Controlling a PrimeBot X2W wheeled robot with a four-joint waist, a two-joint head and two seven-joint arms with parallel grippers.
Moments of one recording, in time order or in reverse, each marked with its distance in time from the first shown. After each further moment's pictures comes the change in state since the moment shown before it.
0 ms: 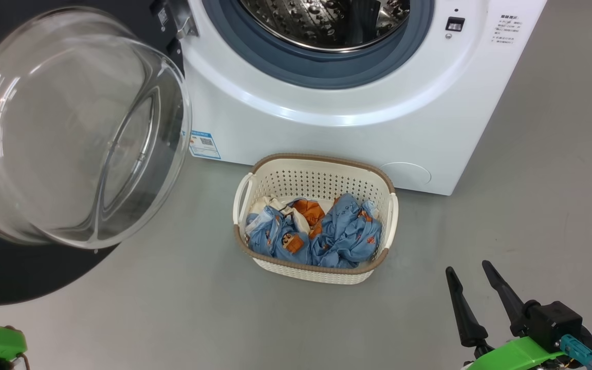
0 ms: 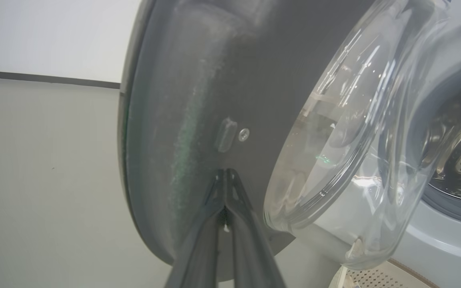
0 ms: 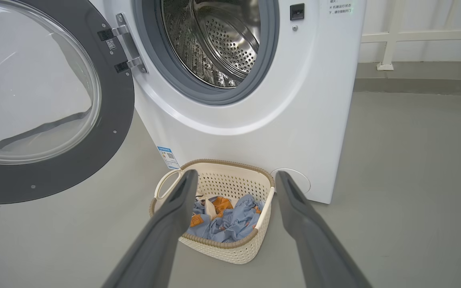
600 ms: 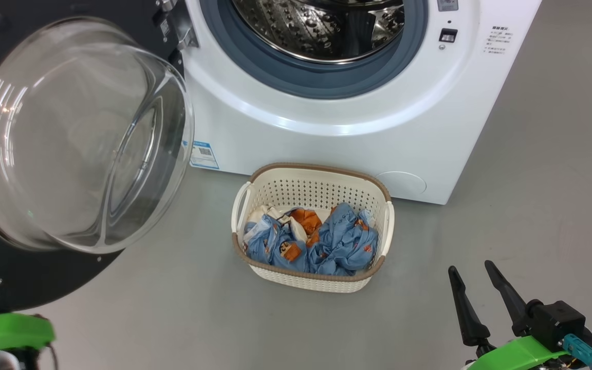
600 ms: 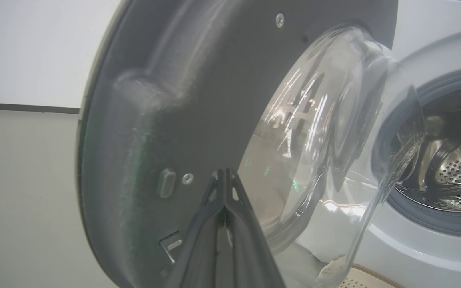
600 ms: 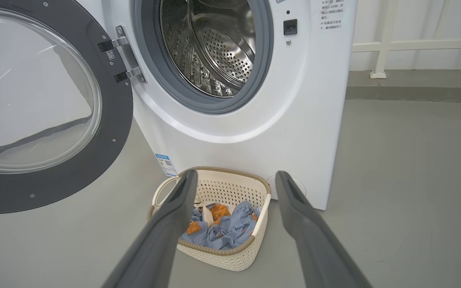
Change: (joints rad) left arm 0.016 -0.070 -0.019 -0.143 0.087 -0.051 0.000; right arm -0.003 0.001 -0.008 0.007 0.008 0.000 0.000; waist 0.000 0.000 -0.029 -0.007
